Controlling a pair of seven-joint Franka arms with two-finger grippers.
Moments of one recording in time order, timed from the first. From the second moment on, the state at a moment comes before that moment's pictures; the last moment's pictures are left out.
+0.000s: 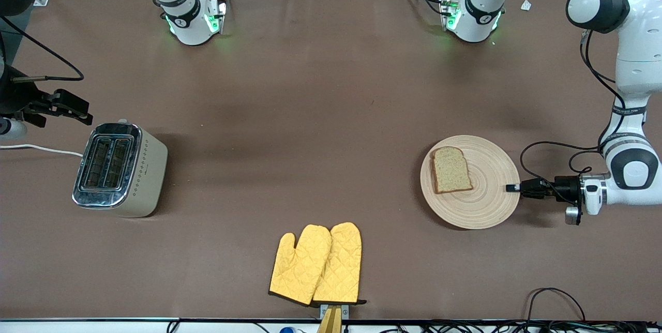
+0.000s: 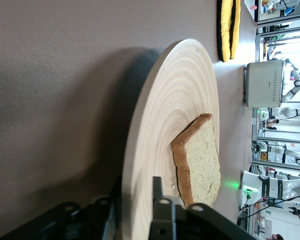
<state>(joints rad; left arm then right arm) 0.44 0.99 -0.14 -1.31 -0.76 1.67 0.85 0.10 0.11 -0.10 -1.45 0.01 1.56 -0.04</state>
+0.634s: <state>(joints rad) 0.17 0.70 -0.13 -1.13 -0.28 1.65 0.56 0.19 0.11 -0.20 -1.45 0.01 1.55 -0.04</state>
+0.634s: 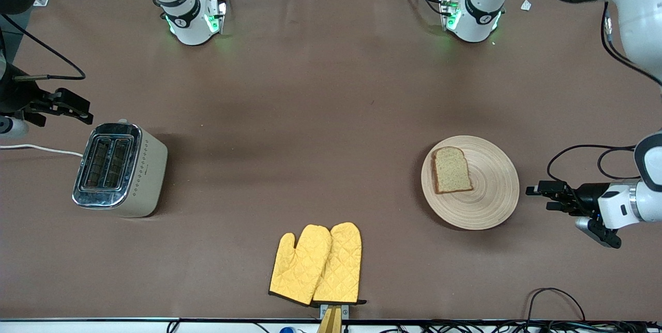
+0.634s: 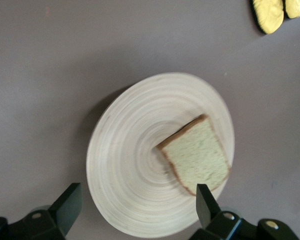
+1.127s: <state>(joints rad) -0.02 0.37 -0.13 -1.17 -0.12 1.51 0.09 0.09 0.11 -0.08 -1.45 0.01 1.55 -0.04</state>
